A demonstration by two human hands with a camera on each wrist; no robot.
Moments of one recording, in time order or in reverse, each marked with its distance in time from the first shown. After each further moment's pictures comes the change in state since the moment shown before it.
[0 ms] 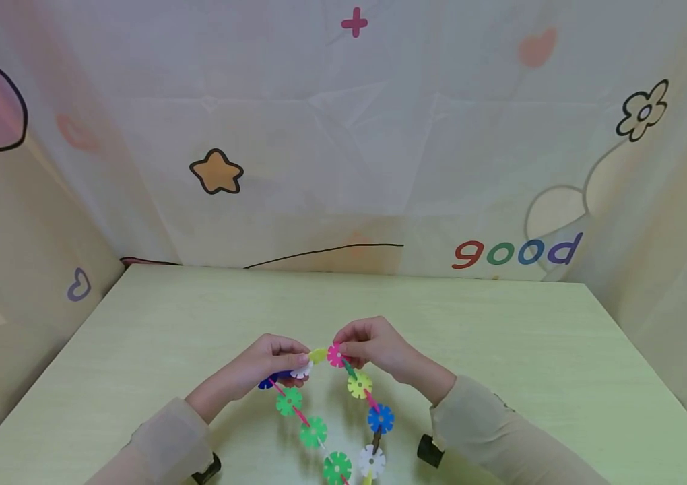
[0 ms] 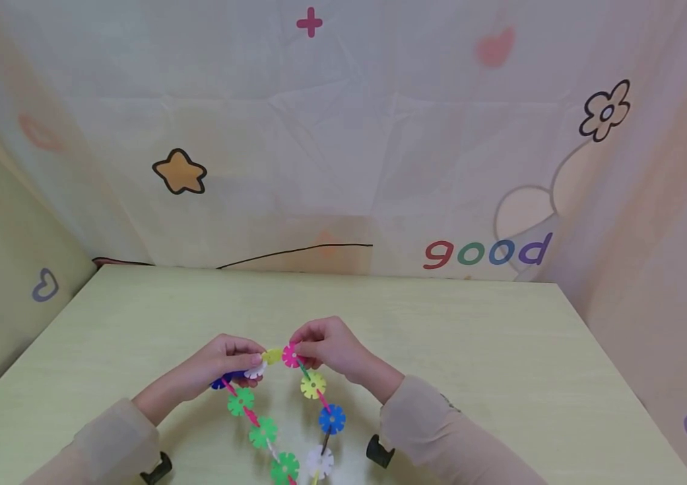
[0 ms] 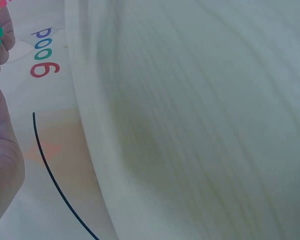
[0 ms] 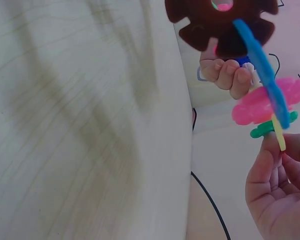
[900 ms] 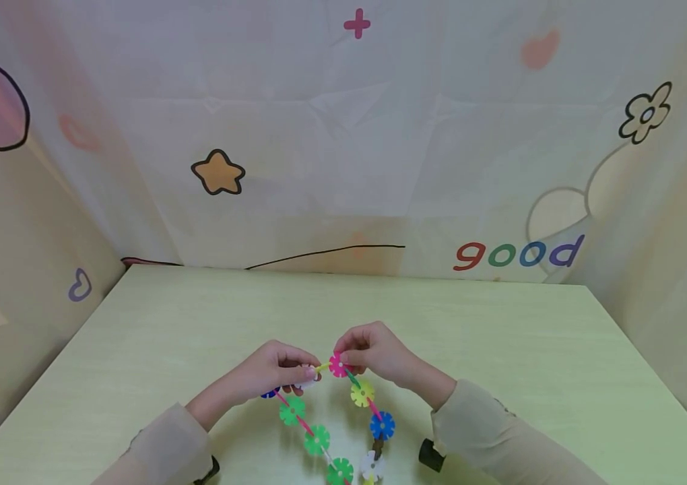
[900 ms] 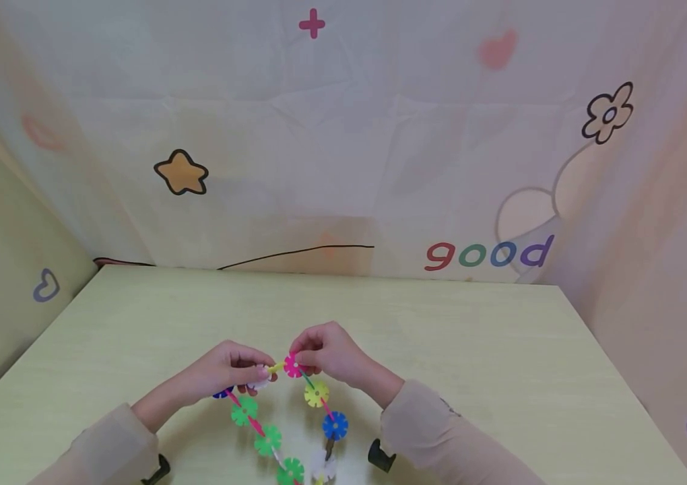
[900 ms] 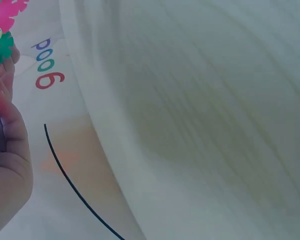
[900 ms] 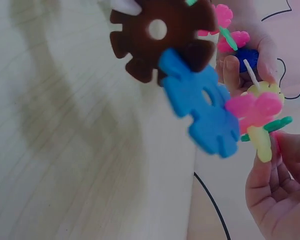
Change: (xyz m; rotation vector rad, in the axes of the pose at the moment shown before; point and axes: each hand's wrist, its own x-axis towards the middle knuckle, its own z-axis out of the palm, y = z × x) left_hand -0.005 0.009 0.009 0.228 0.003 0.009; right_hand -0.003 0.000 0.003 -0.065 -0.026 -0.030
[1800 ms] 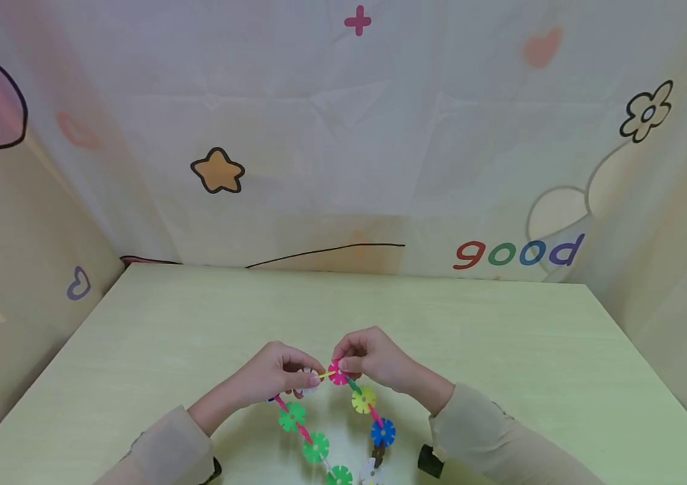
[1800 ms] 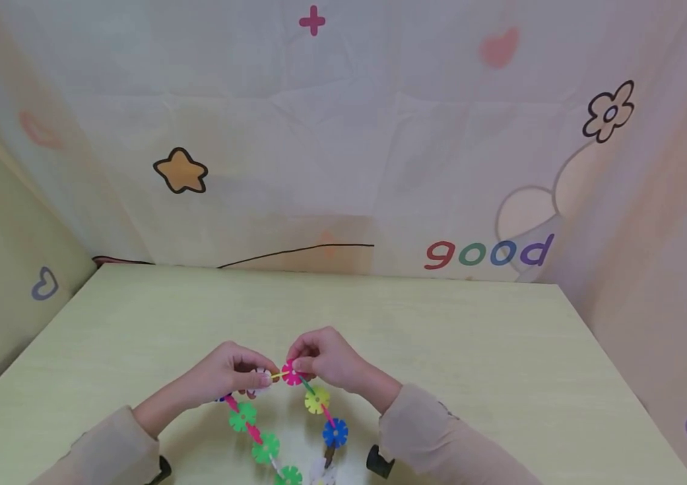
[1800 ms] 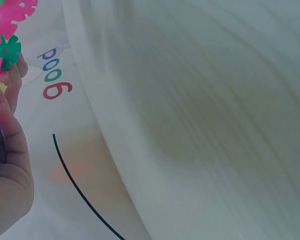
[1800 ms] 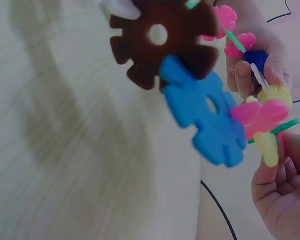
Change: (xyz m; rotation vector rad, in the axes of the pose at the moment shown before) left_hand -0.002 0.008 0.009 0.069 0.044 0.048; right_hand -0.003 0.001 0.007 0.000 -0.045 -0.053
